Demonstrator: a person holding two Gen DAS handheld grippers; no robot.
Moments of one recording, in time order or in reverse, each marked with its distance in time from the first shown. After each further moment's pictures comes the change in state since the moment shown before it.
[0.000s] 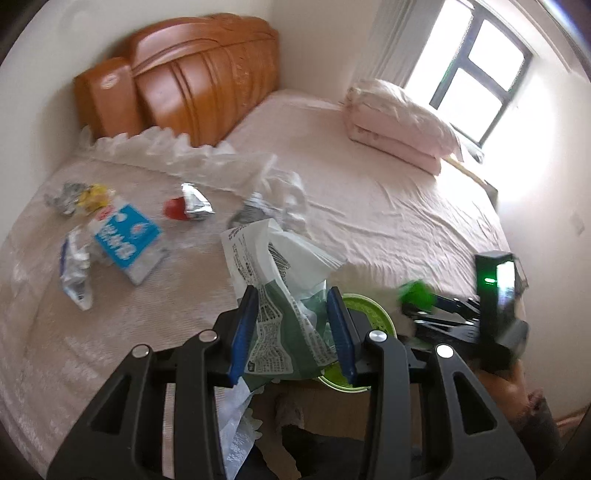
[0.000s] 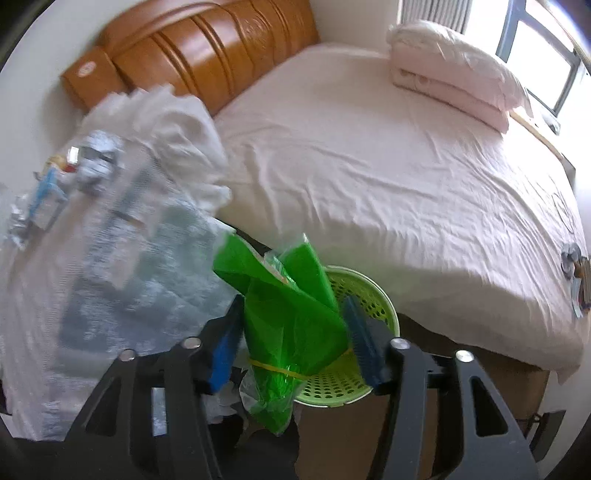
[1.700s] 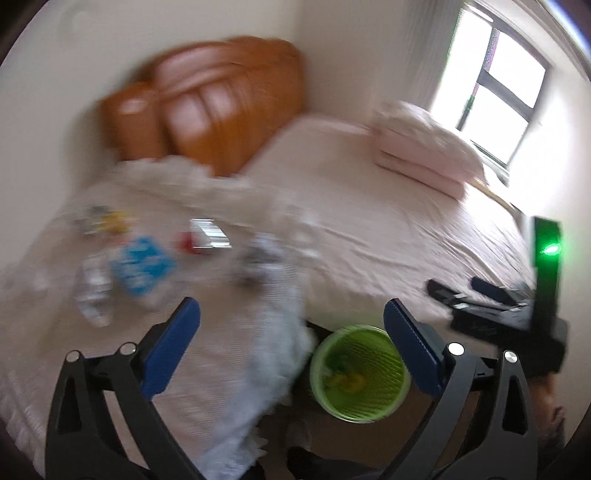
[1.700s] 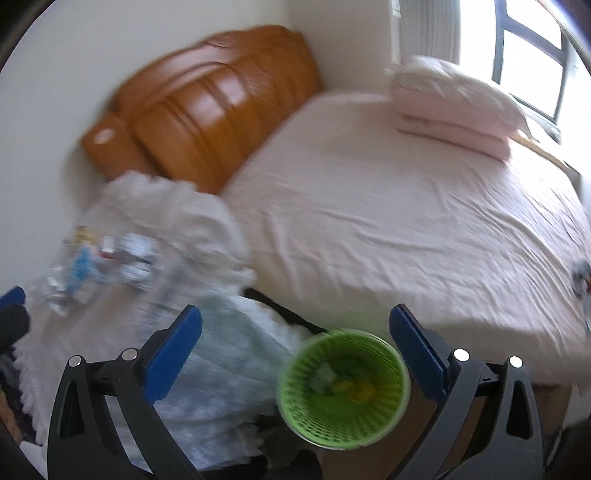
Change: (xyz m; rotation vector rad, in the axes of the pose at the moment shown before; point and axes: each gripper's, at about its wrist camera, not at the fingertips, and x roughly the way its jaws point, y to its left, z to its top) left arm -0.022 -0.003 0.015 -0.085 -0.119 0.184; right arm -0.071 0.001 0.057 0.021 -0.215 0.139
